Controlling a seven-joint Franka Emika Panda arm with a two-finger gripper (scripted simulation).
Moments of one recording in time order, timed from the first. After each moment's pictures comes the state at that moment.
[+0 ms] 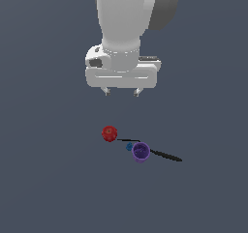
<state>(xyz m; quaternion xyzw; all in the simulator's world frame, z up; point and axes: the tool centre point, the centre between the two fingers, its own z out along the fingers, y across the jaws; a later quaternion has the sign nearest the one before) 0.002 -0.006 0.313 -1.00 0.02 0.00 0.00</state>
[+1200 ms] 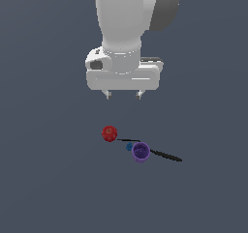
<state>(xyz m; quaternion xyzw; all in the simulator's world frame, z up) 0.015 -0.001 0.313 -1.00 0.02 -0.02 0.01</state>
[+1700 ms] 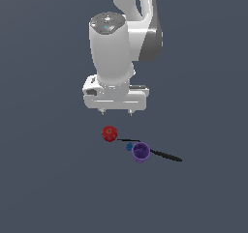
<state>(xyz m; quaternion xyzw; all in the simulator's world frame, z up) 0.025 -0.025 0.236 -1.00 0.03 -0.01 0.01</state>
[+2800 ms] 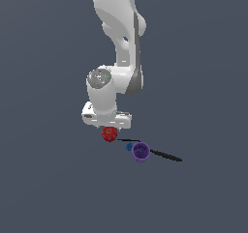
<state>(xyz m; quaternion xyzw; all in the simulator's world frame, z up) 0.007 -0.070 0.097 -1.00 0.06 0.00 0.00</state>
